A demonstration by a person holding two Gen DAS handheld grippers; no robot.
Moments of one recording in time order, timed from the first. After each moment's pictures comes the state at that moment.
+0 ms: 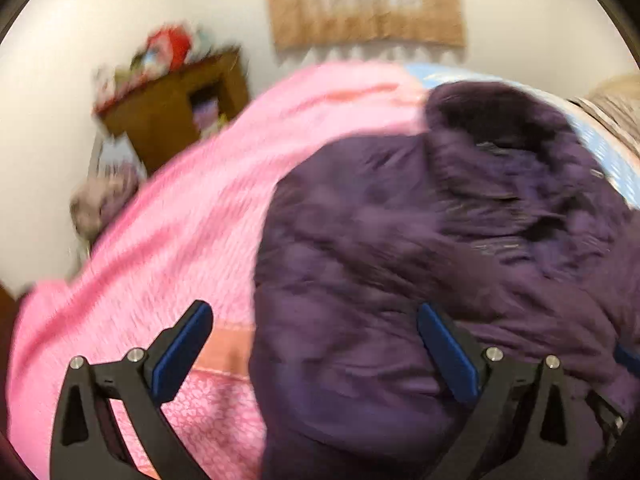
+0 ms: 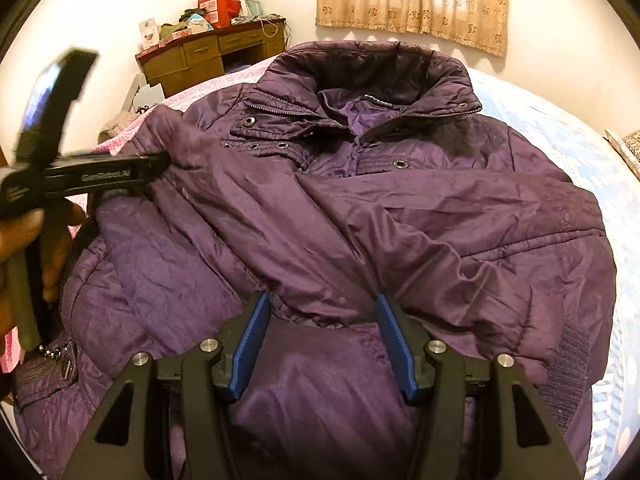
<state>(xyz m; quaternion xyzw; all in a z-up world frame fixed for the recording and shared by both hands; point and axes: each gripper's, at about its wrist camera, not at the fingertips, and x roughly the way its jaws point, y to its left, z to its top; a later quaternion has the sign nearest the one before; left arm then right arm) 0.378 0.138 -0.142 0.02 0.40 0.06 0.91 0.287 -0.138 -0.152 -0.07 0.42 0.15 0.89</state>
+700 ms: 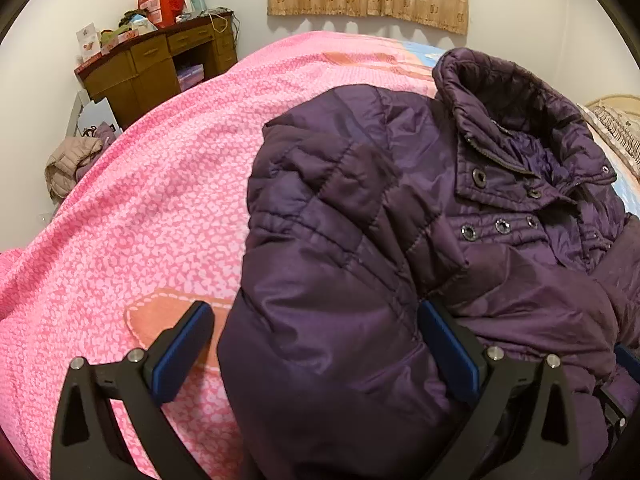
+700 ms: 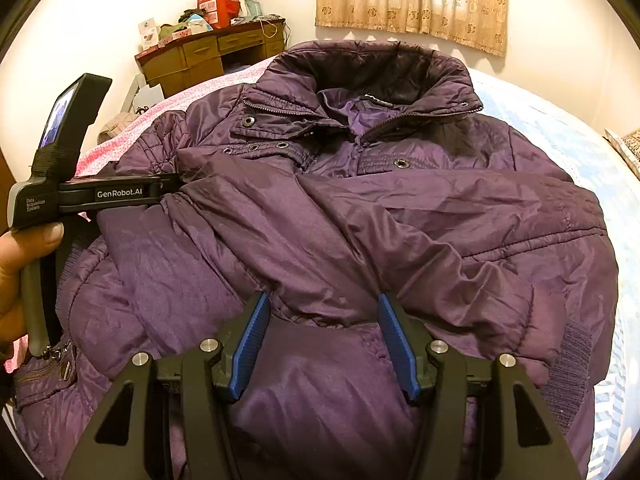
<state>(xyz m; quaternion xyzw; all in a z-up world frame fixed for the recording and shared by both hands) 0.388 0.140 -0.172 -0.01 0.43 0.04 0.90 0.289 -0.139 -0.154 -0.06 0.43 0.15 0.89</state>
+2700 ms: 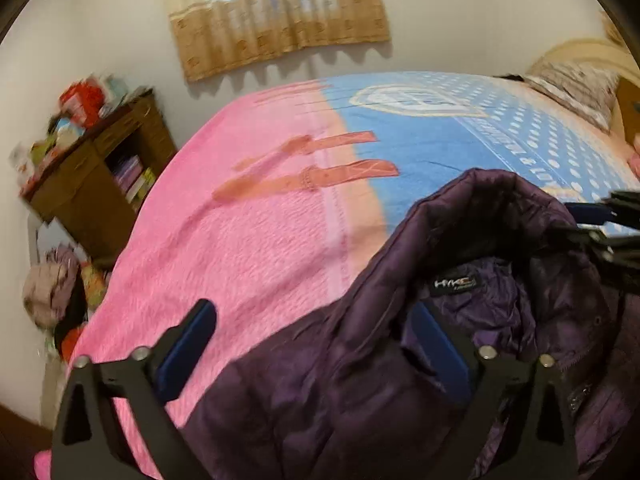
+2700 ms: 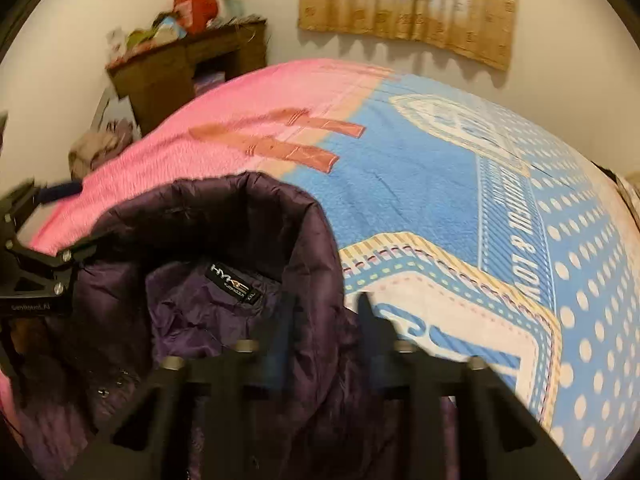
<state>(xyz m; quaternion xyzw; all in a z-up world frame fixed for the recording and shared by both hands) 0.524 0.050 -0.083 0.12 0.37 -0.07 0.92 0.564 -0.202 -0.084 -0.10 0.44 0.14 0.88</state>
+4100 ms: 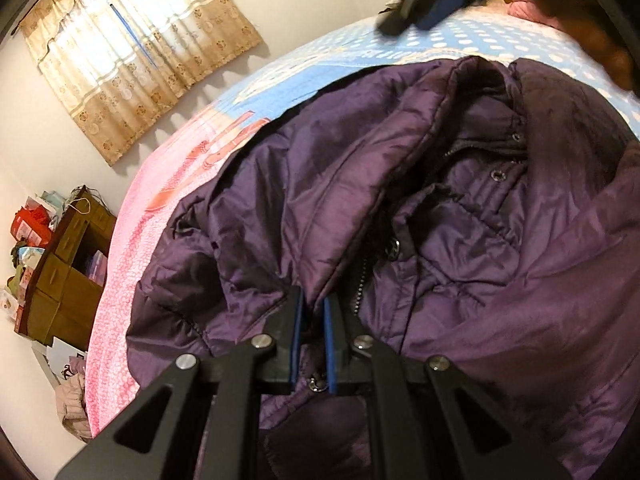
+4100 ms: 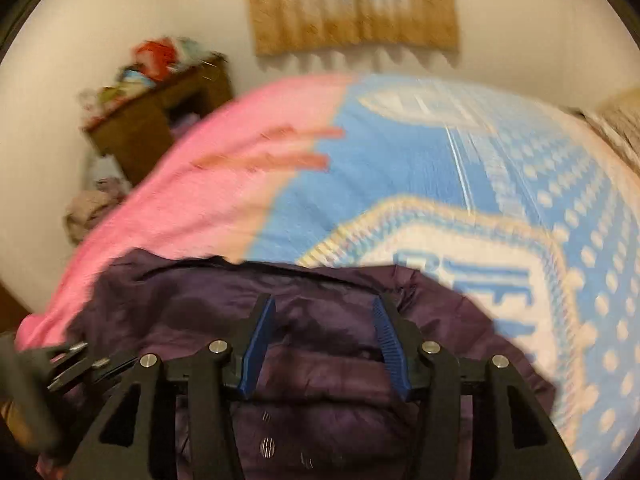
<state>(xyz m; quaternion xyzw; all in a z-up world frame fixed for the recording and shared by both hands) 0.401 0.023 -0.136 0.31 0.33 -0.20 0.87 0.501 -0.193 -0.085 0.02 0.44 0.07 0.90</state>
